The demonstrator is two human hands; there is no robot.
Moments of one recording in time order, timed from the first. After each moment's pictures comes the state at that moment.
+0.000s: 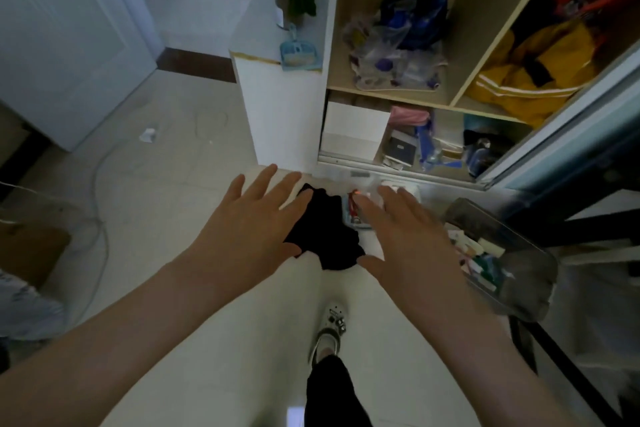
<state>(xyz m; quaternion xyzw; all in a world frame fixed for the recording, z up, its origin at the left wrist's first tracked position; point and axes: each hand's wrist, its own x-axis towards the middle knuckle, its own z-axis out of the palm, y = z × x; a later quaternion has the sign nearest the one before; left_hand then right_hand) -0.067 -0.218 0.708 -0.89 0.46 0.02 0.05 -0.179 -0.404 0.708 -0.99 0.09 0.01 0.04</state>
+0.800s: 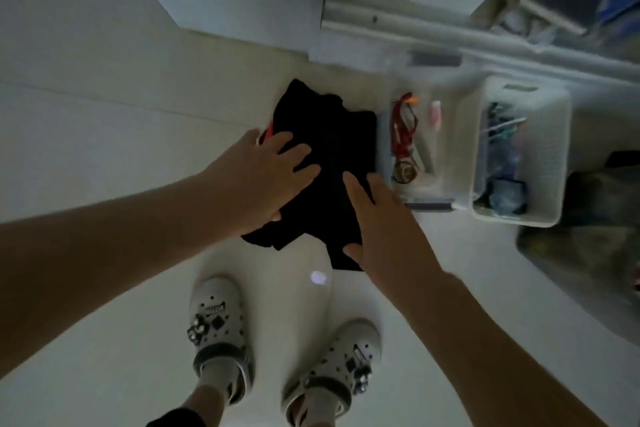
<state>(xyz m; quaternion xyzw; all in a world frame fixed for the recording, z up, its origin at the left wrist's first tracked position) 0.274 -0.409 0.076 -0.76 0.58 0.22 0.21 0.129 -0.556 0.076 -0.93 0.14 0.28 0.21</state>
